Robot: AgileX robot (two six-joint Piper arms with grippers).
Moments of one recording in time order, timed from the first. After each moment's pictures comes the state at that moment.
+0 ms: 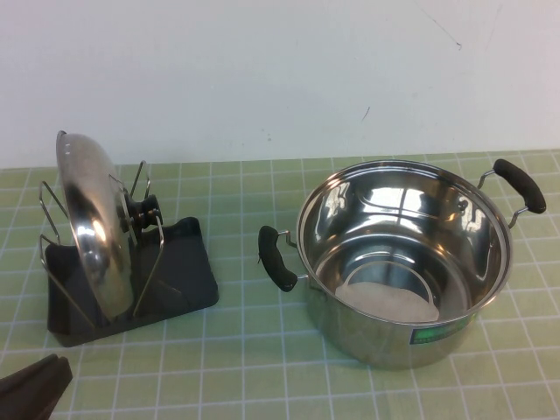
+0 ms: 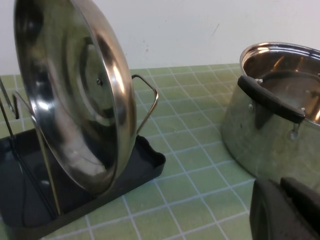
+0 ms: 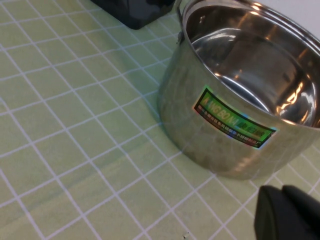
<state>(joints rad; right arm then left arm) 0.72 0.18 -0.30 -0.08 0.66 -0.33 -0.07 0.28 -0.28 -0.83 0.47 0.62</state>
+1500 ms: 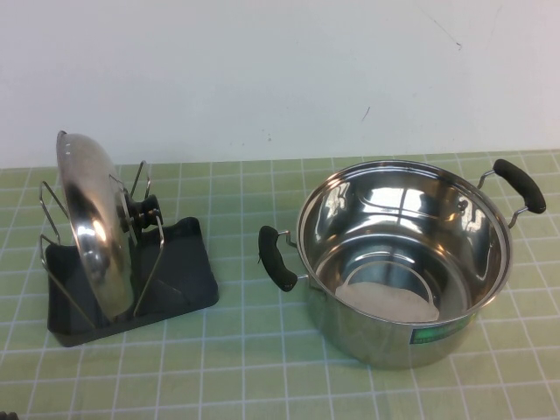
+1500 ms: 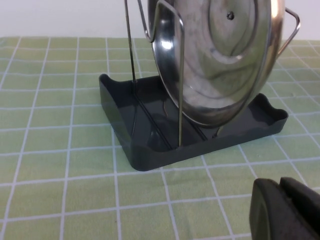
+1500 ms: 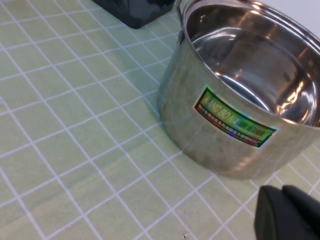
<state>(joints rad) 0.72 0.18 -0.30 -0.08 0.67 -0.33 -0.13 -0.01 0.02 -0.05 0.33 -0.09</state>
